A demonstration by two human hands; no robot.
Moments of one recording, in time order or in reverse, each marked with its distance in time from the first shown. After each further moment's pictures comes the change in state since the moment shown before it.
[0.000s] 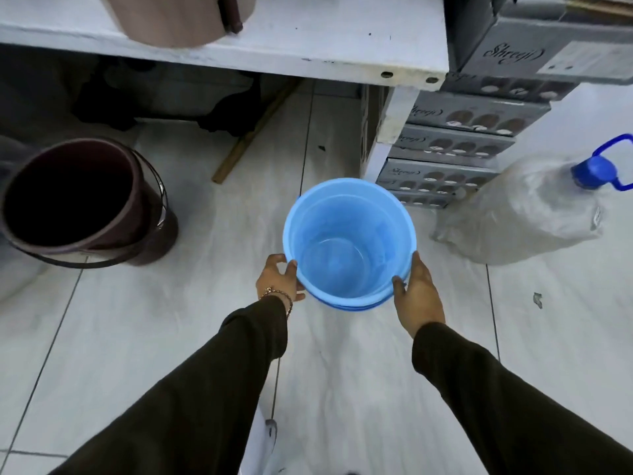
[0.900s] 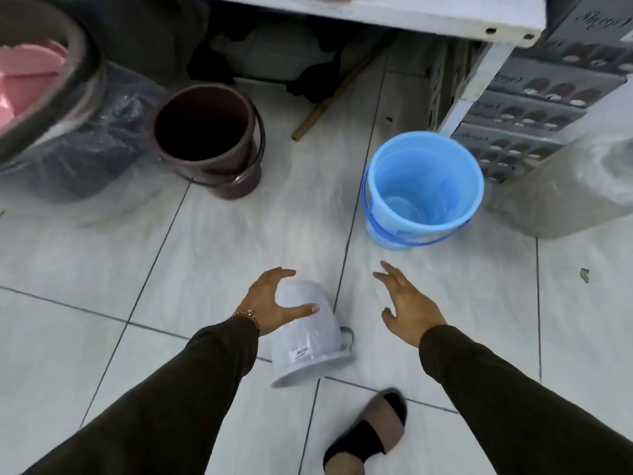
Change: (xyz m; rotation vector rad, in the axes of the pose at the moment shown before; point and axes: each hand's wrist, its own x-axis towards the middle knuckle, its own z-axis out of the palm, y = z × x) left_hand -0.141 -0.132 -0.249 0.693 -0.222 0.254; right_hand -0.214 -0.030 0.065 -0.475 -0.460 -0.431
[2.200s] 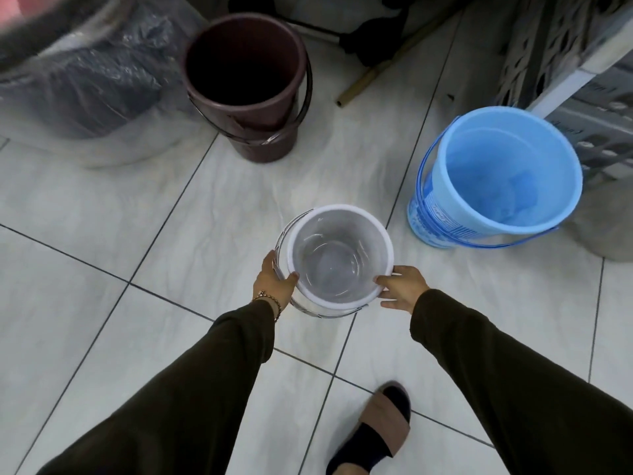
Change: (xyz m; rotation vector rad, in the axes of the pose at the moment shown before) left_hand 0.085 -0.091 0.031 -0.503 0.320 -0.317; right_hand 0.120 -0.040 0.070 0.954 -0.147 0.668
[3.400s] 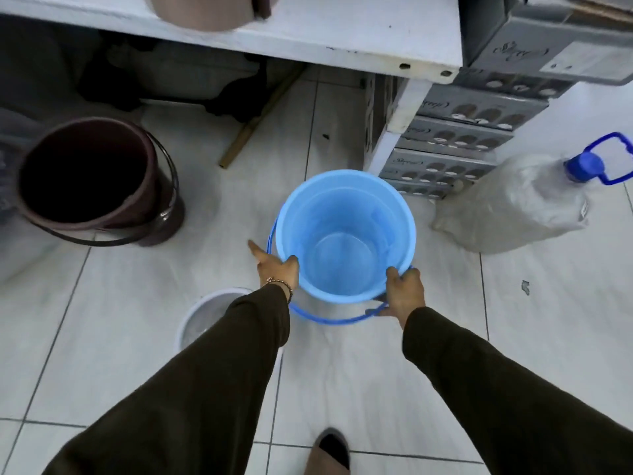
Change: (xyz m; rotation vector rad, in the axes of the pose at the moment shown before) left_hand -0.013 0.237 0.183 -0.094 -0.100 0.009; right_hand -0.023 -0.077 -0.203 0.356 0.388 -0.133
